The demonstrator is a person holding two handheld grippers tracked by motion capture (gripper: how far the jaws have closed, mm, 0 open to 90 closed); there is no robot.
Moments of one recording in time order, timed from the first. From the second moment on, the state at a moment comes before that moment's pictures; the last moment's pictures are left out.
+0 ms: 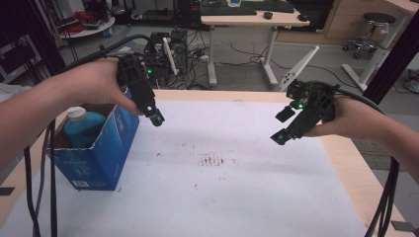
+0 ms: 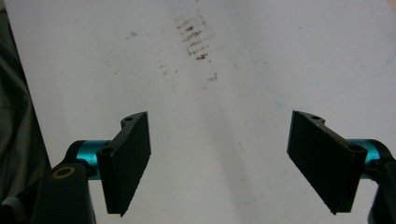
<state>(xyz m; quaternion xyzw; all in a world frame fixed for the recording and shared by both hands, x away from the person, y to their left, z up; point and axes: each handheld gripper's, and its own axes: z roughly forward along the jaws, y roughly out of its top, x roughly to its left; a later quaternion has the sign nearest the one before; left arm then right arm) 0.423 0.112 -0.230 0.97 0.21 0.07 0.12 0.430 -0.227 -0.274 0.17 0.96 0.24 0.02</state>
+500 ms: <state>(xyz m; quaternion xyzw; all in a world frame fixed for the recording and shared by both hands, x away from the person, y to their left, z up) 0.426 0.083 -0.249 0.97 0.18 0.08 0.12 0.420 -0.207 -0.272 0.15 0.96 0.24 0.01</state>
